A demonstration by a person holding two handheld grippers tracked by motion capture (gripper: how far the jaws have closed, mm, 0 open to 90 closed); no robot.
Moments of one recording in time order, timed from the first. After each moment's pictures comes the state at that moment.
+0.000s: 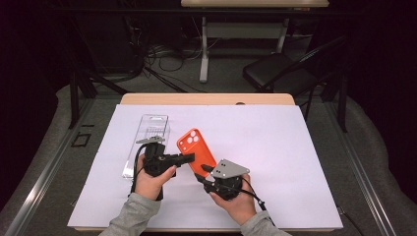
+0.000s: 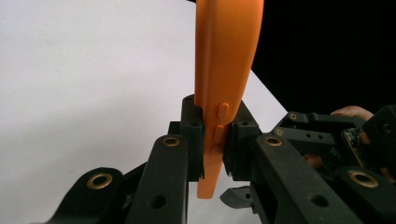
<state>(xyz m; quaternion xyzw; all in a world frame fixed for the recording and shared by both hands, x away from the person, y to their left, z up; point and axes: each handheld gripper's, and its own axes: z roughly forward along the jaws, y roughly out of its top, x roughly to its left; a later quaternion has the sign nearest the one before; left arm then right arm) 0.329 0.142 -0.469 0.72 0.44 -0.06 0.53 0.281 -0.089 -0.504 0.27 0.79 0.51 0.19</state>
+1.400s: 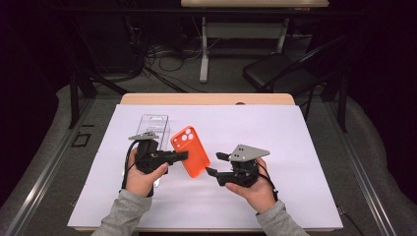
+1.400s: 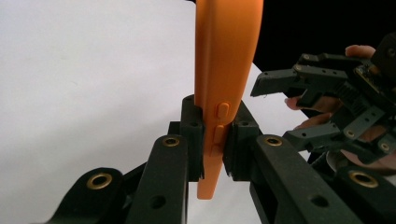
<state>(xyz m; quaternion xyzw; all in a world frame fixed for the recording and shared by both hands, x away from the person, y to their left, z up) 0.332 0.158 -0.456 0.75 0.40 -0.04 0.52 0.301 -0.129 -0.472 0.27 0.79 0.53 0.14</state>
